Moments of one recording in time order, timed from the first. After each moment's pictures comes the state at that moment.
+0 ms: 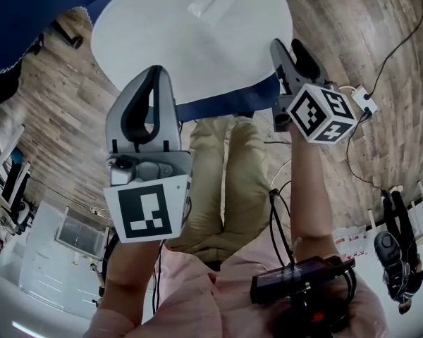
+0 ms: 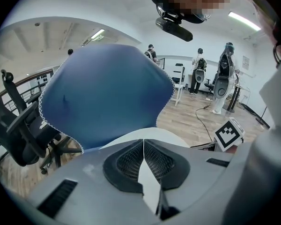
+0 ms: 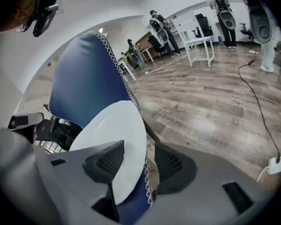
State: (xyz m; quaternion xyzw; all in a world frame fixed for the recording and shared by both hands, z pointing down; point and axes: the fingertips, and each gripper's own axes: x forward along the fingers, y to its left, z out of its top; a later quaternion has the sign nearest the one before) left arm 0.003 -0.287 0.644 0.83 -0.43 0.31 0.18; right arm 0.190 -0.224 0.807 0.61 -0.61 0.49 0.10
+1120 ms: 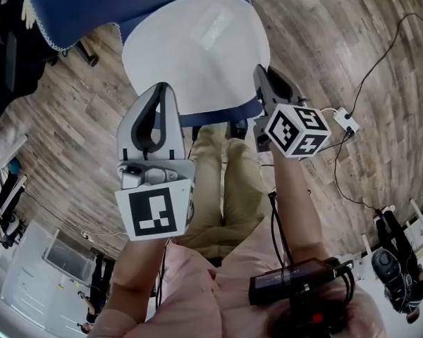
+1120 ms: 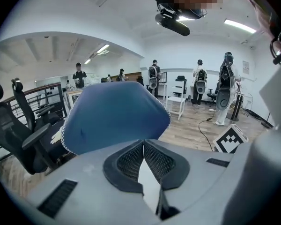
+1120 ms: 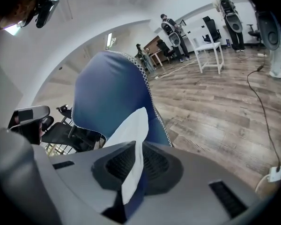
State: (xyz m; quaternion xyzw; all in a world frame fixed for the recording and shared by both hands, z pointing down) left arm -0.003 -0.276 0.537 0.84 -0.47 0.24 0.14; right arm 0.153 -0.232 0.703 0.59 -0.66 0.46 0.07
